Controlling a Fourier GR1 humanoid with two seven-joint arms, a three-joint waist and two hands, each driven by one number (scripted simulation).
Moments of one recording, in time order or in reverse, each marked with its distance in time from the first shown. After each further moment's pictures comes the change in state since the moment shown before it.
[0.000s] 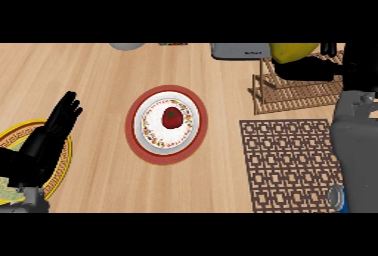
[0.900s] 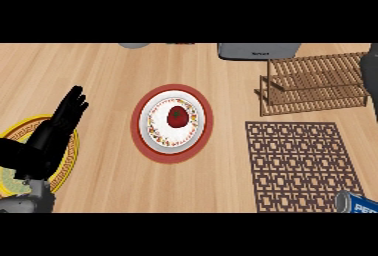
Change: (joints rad) left arm -0.048 -0.021 -0.001 0.018 -0.014 -0.018 0.018; right arm -0.260 -0.225 -0.001 0.405 0.188 0.045 -0.330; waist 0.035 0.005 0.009
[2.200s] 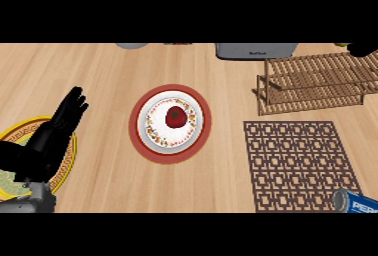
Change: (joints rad) left arm 0.012 -0.027 0.009 -0.031 -0.031 -0.003 0.017; right arm 0.053 -0.127 -0.007 0.327 0.159 0.055 -0.077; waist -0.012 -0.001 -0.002
